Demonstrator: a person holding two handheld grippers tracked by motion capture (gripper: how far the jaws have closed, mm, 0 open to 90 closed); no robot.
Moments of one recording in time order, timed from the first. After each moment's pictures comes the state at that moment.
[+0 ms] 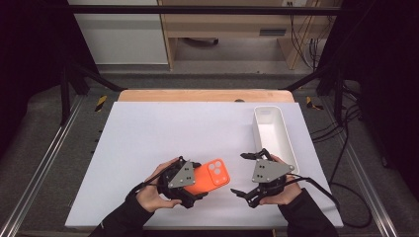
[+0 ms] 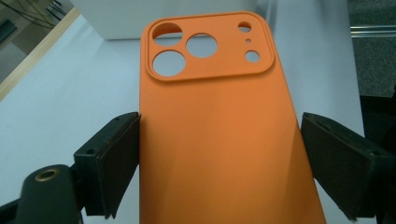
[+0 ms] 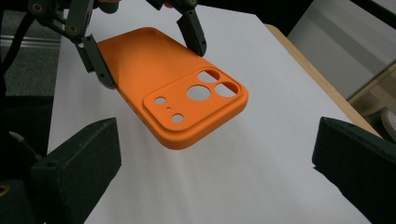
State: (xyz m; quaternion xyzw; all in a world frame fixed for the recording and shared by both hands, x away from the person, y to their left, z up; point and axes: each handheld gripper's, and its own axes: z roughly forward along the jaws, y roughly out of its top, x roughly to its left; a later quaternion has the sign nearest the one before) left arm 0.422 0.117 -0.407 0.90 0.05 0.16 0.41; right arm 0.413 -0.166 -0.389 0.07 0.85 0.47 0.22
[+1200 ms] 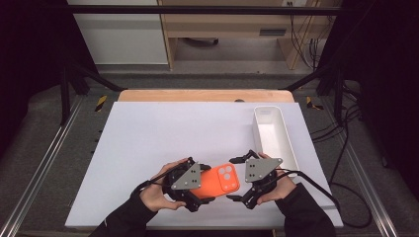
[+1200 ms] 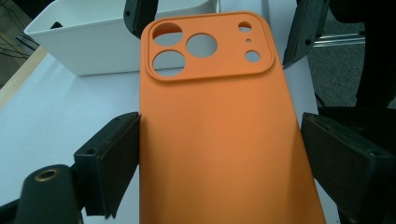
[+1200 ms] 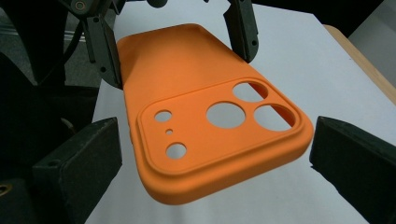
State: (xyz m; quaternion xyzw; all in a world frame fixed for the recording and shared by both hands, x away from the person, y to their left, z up) left arm 0.417 0.101 -0.393 0.89 0.00 0.13 0.43; right arm 0.428 -0.151 -0.397 0.01 0.87 0.47 0.13
